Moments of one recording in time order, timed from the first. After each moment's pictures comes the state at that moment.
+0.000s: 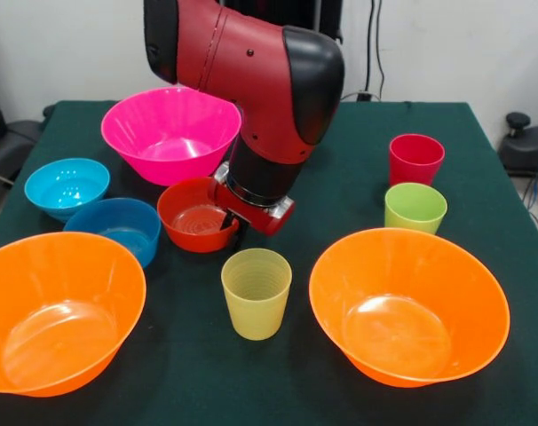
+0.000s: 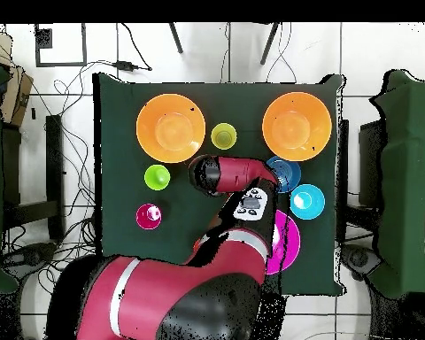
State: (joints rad) arm -0.05 -0.20 -0.30 1.31 -0.03 0.48 2.16
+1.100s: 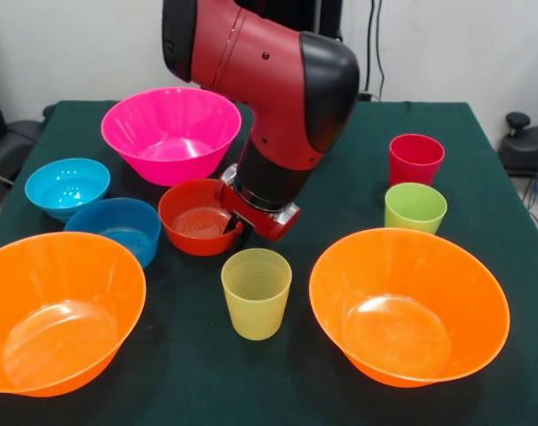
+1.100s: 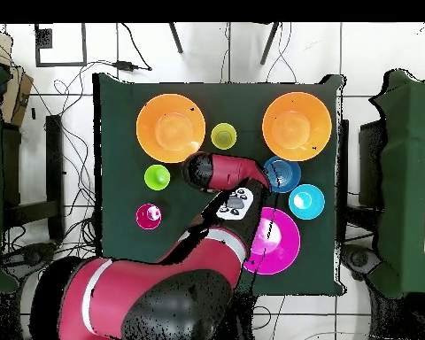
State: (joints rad) arm 0.02 -0.14 -0.41 1.28 0.11 0.48 2.16
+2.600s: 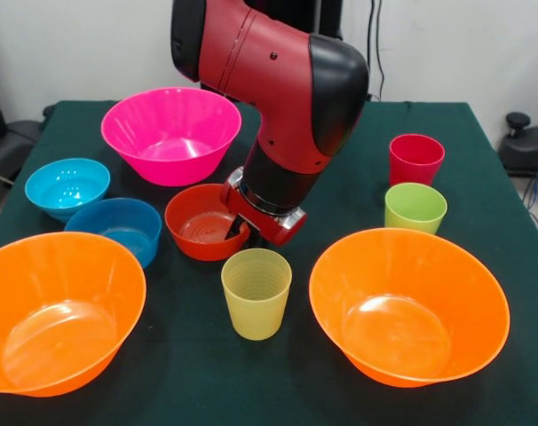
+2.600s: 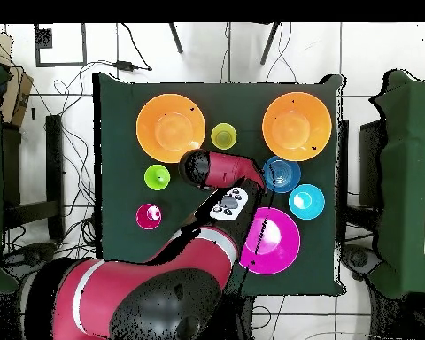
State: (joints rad) arm 0.05 -0.12 -0.45 1.27 0.19 0.48 2.16
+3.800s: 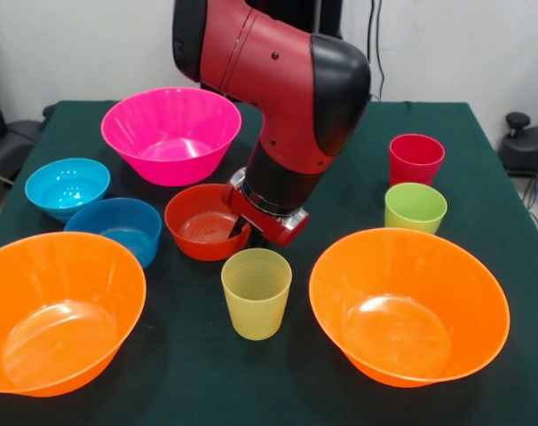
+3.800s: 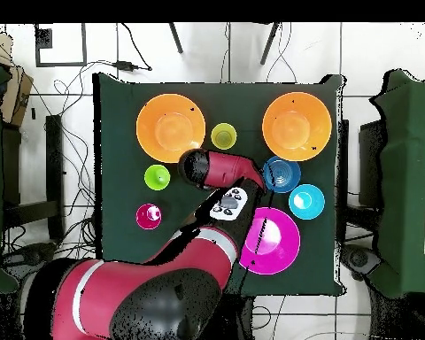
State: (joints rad) arm 0.05 -0.12 -0.44 1.27 0.20 0.48 2.16
